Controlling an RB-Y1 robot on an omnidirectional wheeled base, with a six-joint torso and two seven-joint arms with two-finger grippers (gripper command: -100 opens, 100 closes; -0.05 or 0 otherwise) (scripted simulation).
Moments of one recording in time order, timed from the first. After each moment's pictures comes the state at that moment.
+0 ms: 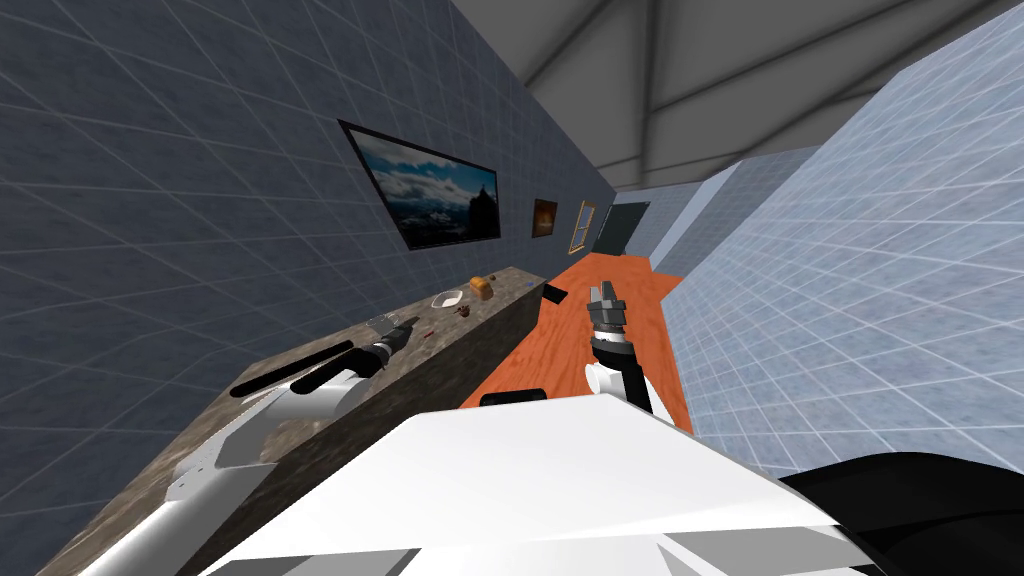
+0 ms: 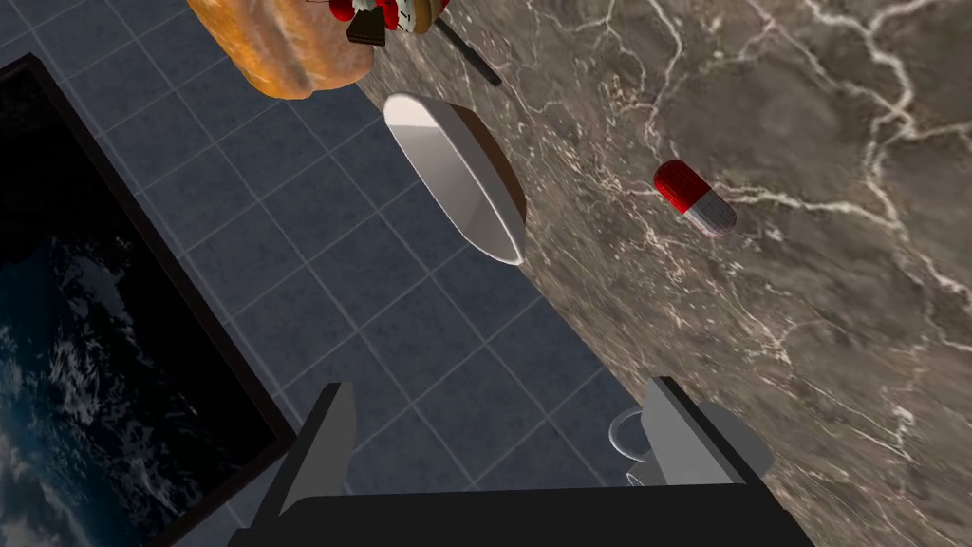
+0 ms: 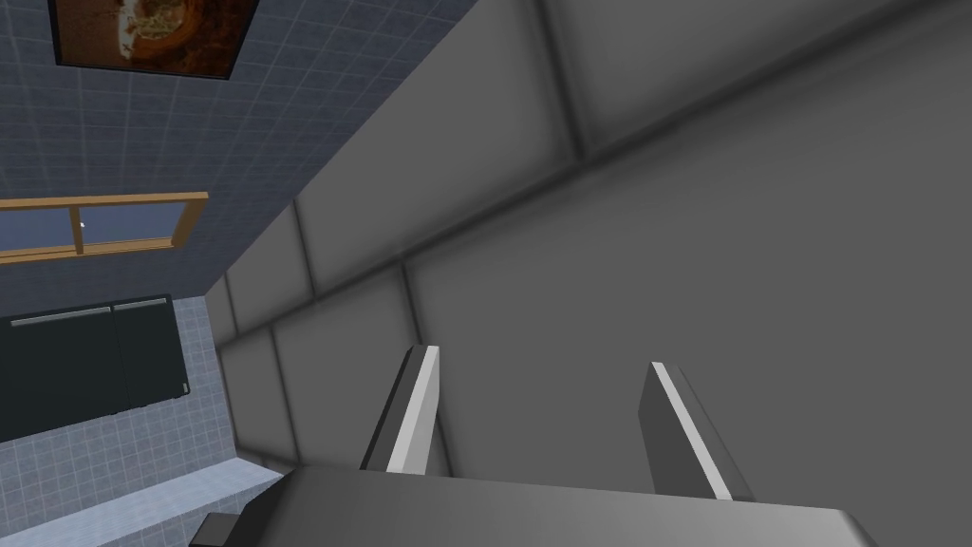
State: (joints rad) left arm 0.45 0.81 0.20 -2.01 0.51 0.42 -0.21; right arm 0.48 -0.02 -0.07 -2.24 0.00 -0.50 0.06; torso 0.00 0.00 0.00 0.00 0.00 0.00
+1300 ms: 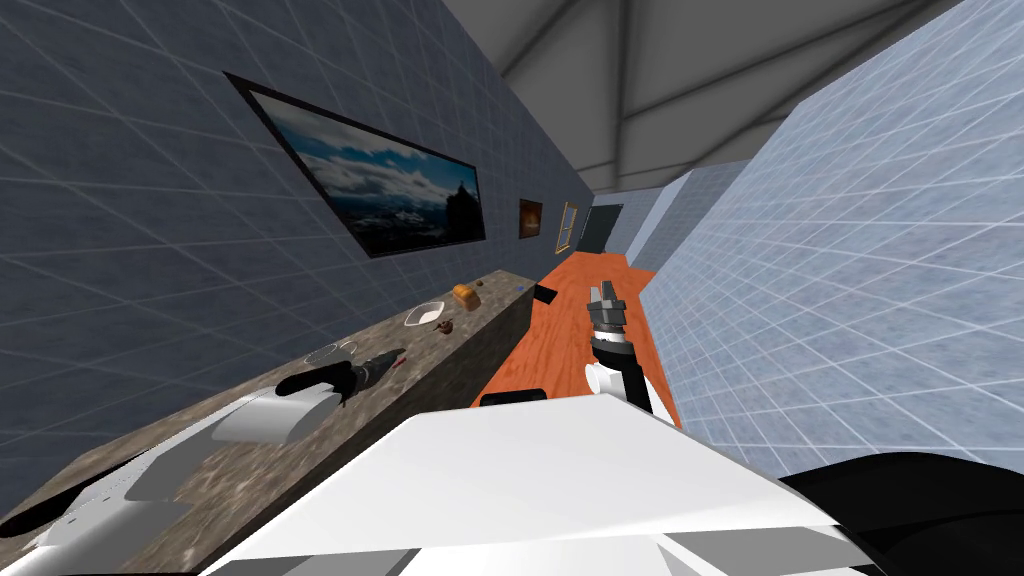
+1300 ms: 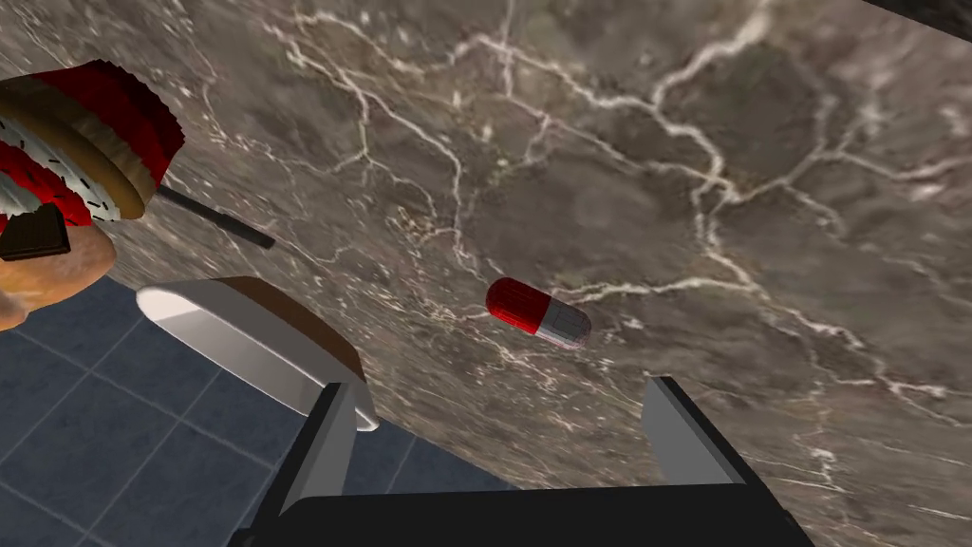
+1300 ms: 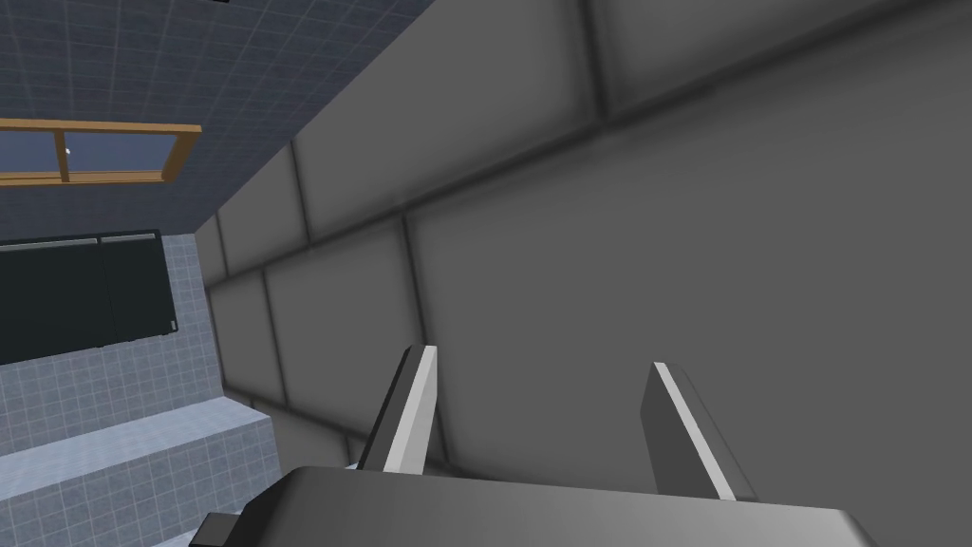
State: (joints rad) left arm 0.60 1.03 0.20 -1.97 0.66 0.75 -0.27; right arm 0.48 -0.02 -0.07 -2.24 0.00 -0.50 0.06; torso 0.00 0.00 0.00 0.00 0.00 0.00
